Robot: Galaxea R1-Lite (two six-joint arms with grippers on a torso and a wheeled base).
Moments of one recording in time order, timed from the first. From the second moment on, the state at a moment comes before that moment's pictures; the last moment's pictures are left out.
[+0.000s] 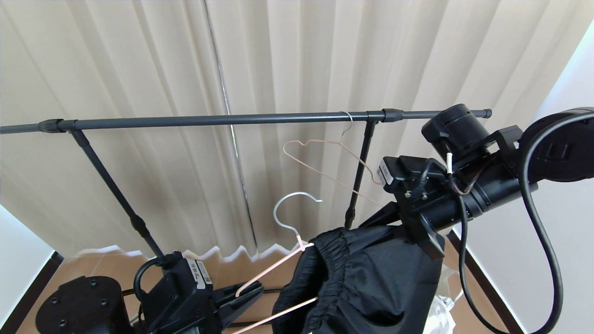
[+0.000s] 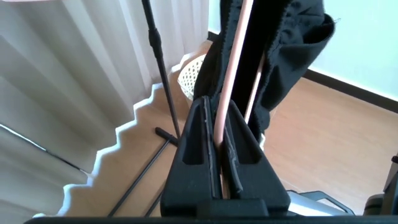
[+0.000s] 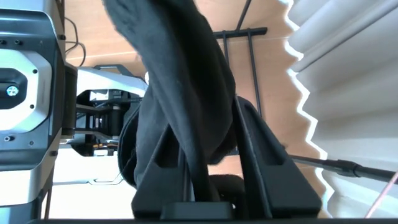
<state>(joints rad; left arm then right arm) -0.67 1.79 0.00 -1.57 -0.22 0.20 0.45 1.81 -1.41 0.62 0.65 -0.88</state>
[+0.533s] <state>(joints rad) -0.64 1.78 0.00 -1.57 -0.23 0.15 0.45 1.74 -1.34 0.61 0.64 -0.88</state>
